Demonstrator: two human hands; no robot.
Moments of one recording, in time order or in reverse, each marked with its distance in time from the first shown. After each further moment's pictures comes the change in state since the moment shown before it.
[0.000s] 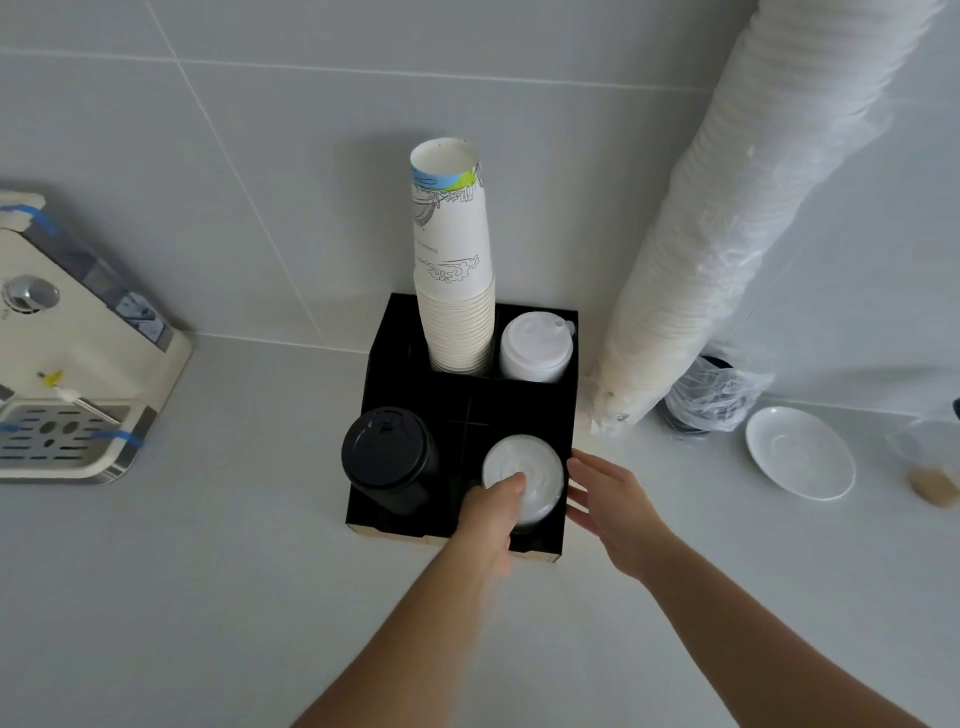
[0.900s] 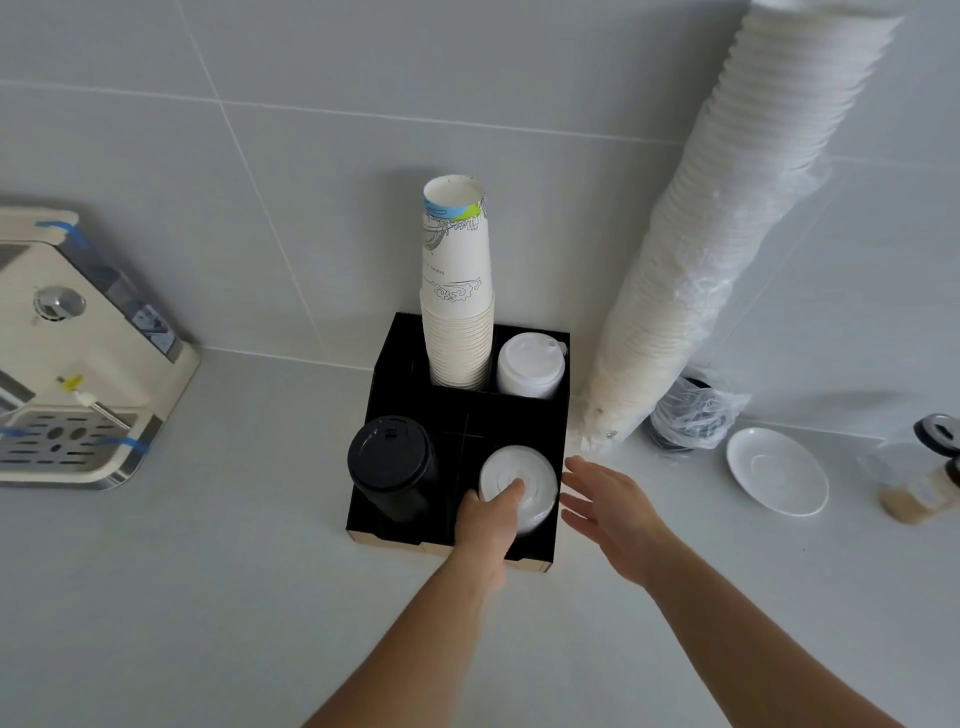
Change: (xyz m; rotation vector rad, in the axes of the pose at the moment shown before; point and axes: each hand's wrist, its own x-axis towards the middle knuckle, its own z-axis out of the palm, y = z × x) left_hand -0.016 -0.006 -0.002 0.083 0.005 0.166; right_hand -0.034 -0.021 -0.003 0.070 -0.028 0.010
